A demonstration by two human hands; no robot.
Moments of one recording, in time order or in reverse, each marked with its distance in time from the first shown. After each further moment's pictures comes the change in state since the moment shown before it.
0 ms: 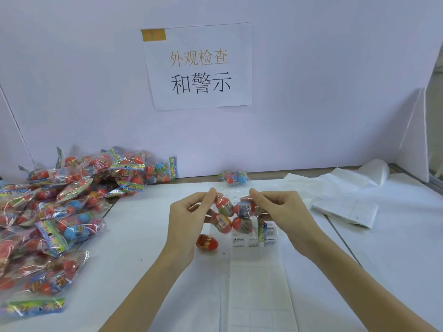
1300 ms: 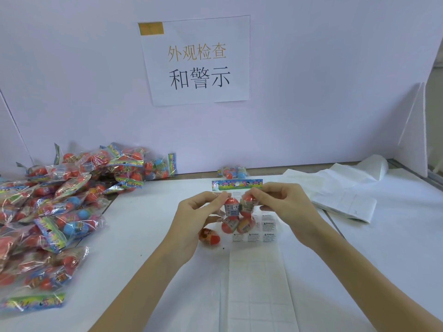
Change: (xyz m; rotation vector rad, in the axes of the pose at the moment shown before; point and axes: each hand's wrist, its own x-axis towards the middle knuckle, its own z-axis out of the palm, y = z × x) left_hand -0.004 0.006 -0.004 -0.103 -0.282 -0.126; right_hand 0.007 0.007 -0.012 -0.029 0.006 -0.052
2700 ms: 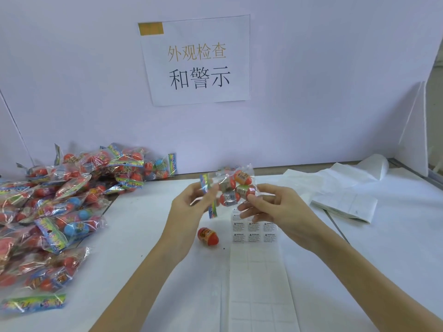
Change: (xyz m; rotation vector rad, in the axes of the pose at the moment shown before) left_hand 0.008 -0.005 -0.011 0.029 0.110 0.109; right_hand -0.008 -0.003 0.005 0.167 -0.189 0.034
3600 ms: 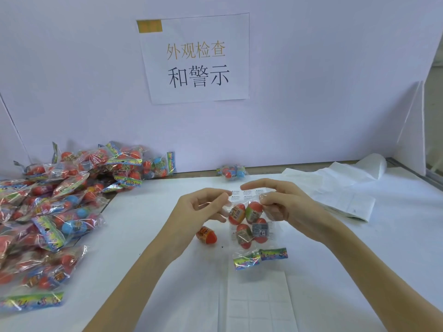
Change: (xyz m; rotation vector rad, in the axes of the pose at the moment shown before) left_hand -0.007 0.008 -0.003 0.148 -0.253 0.020; right_hand 0.000 -0.013 -0.022 -0.139 -0.099 0.035
